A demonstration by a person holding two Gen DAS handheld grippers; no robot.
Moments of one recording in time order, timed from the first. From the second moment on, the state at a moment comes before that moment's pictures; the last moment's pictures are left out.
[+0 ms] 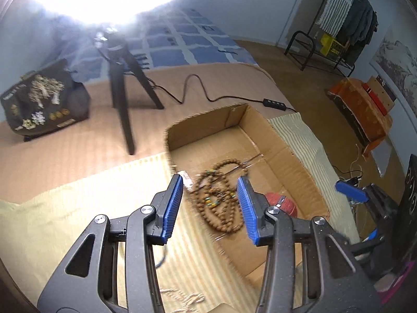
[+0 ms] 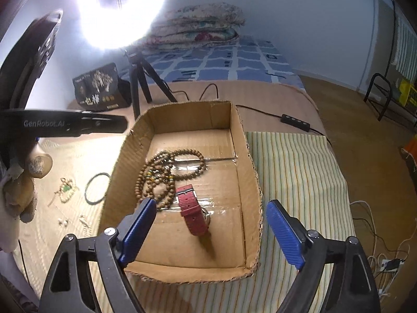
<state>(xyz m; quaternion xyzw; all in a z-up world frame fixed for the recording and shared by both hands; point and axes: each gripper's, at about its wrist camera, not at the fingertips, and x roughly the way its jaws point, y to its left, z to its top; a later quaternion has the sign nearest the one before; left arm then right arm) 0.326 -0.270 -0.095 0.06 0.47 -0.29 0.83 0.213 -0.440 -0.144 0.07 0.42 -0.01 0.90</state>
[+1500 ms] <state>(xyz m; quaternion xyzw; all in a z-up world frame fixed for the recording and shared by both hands) 0.216 -0.073 -0.195 0.05 0.48 -0.28 0.83 0.173 -0.256 -0.202 0.00 0.46 0.15 0.88</state>
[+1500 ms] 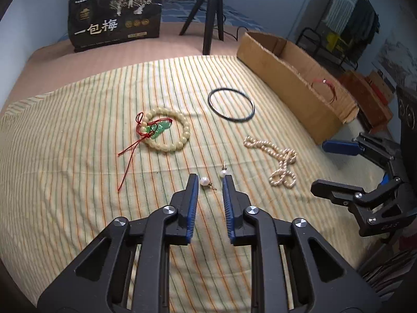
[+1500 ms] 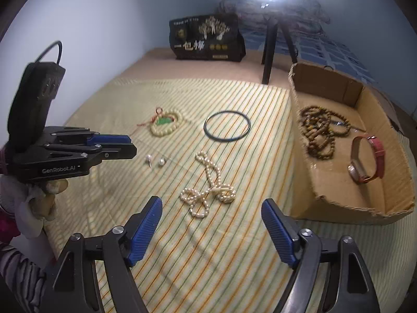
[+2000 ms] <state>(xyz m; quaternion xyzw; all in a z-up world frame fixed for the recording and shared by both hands) 0.223 -0.084 -0.218 0.06 0.48 -0.29 0.82 0.196 -0.242 -0.225 -0.02 0.47 0.12 0.87</state>
